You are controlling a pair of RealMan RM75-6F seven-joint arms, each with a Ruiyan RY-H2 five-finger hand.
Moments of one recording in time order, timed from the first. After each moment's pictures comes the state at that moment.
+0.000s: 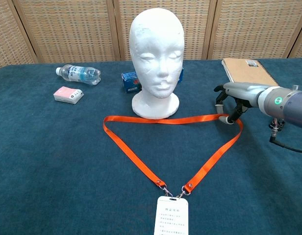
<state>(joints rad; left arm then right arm) -0.19 -1.23 -0.11 -1.49 1.38 1.34 0.03 0.84 -1.67 0.21 -1.18 -0.79 0.83 -0.35</state>
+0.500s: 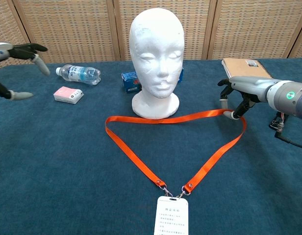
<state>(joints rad) -0.55 -1.31 -0.19 -1.43 1.44 0.98 -0.05 0.81 -1.61 0.21 -1.26 -0.83 0.86 -0.34</state>
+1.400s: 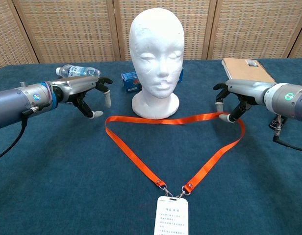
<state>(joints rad) -0.84 -1.72 -0.25 -1.04 1.19 0.70 0.10 0.80 -1.61 0.22 -1.26 -0.86 0.81 -0.26</state>
